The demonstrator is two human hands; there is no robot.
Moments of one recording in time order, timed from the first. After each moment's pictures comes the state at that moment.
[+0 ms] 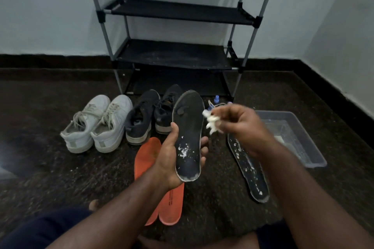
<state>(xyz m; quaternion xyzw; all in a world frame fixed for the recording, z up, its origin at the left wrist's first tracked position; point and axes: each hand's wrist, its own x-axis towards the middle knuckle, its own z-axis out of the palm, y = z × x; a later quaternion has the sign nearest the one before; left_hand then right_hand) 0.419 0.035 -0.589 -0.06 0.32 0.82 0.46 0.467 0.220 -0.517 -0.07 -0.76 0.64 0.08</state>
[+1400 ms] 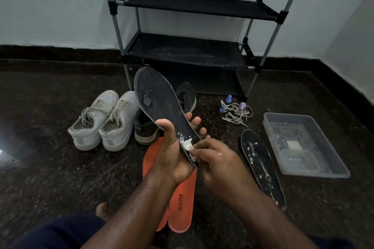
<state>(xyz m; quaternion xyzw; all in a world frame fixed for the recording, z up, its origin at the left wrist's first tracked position) 0.390 0.024 -0.590 0.01 0.23 0.92 0.32 0.480 0.125 -0.560 0.06 -0.94 0.27 0.20</state>
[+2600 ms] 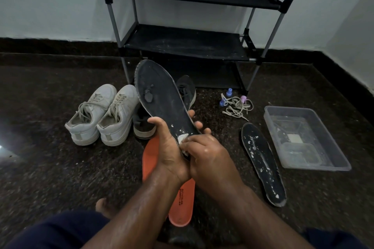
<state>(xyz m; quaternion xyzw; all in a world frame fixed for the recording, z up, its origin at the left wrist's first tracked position) 0.400 0.027 -0.588 -0.05 0.27 0.92 0.29 0.465 0.100 -0.570 0.04 -0.94 0.27 0.21</state>
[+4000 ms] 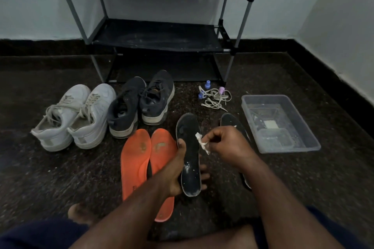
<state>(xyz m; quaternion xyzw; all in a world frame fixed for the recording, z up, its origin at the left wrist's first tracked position) 0.421 0.065 -0.678 -0.16 0.51 0.66 0.53 0.475 0.215 -0.588 -0.19 -0.88 0.43 -0.01</state>
